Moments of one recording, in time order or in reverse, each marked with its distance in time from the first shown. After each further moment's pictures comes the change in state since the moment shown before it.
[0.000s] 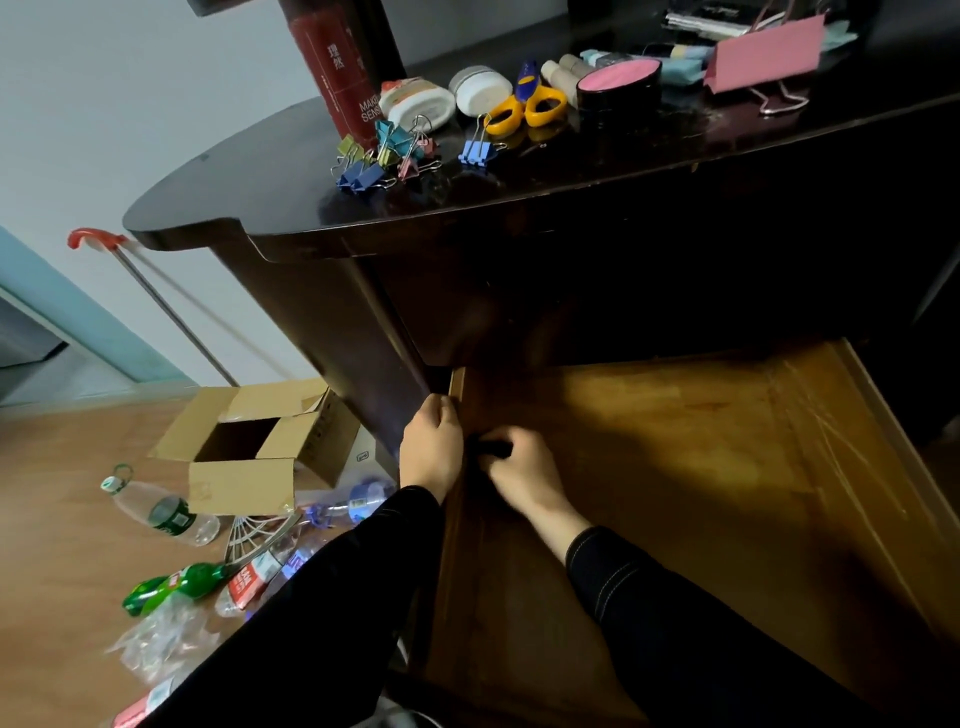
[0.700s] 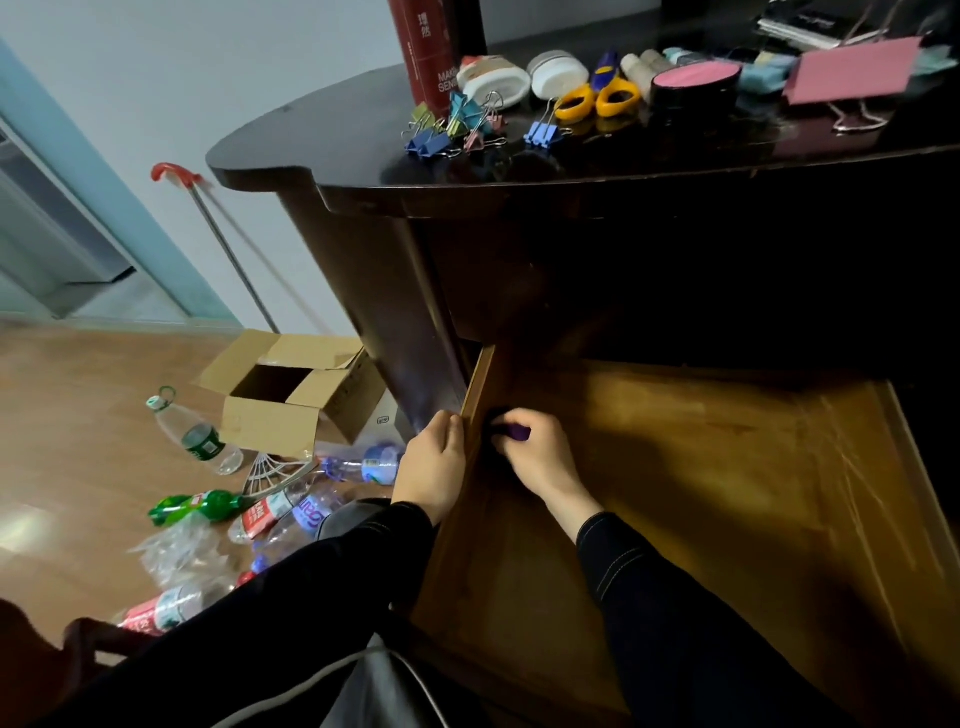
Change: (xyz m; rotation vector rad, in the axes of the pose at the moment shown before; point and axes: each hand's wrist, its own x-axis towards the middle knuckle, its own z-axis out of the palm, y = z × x) left_hand -0.052 -0.034 -0.008 0.053 0.016 -0.023; right_hand -0.010 -0.005 -0.016 -0.048 -0.102 -0.194
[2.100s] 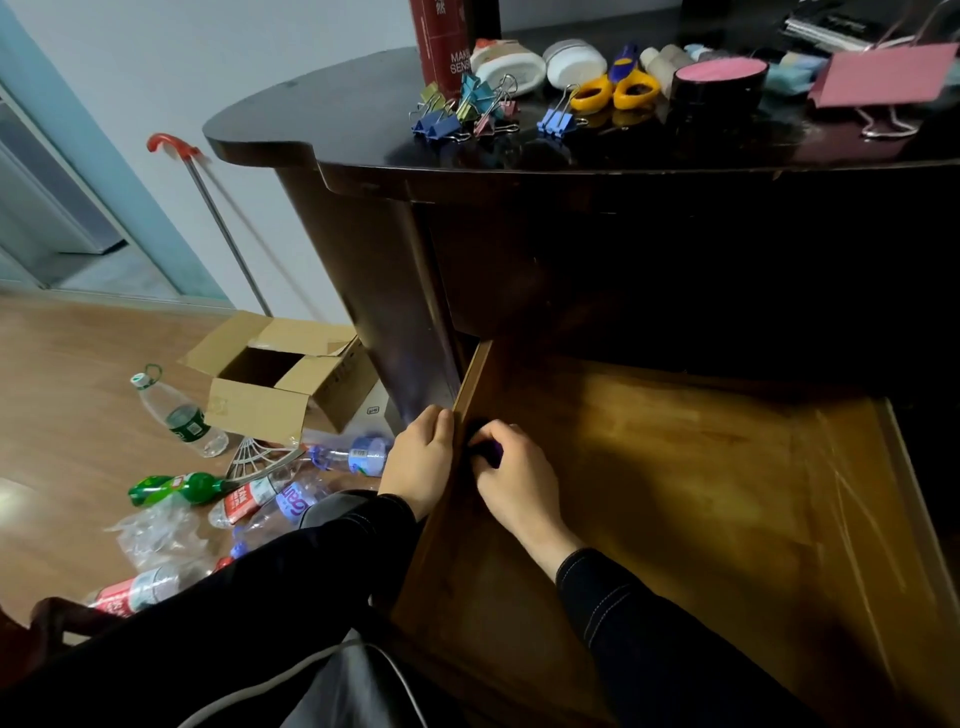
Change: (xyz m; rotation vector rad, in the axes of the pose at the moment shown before) left_hand 0.000 0.006 -0.005 -0.045 -0.021 0.006; right_hand -0.032 -0.002 0.012 -0.280 0.007 -0.131
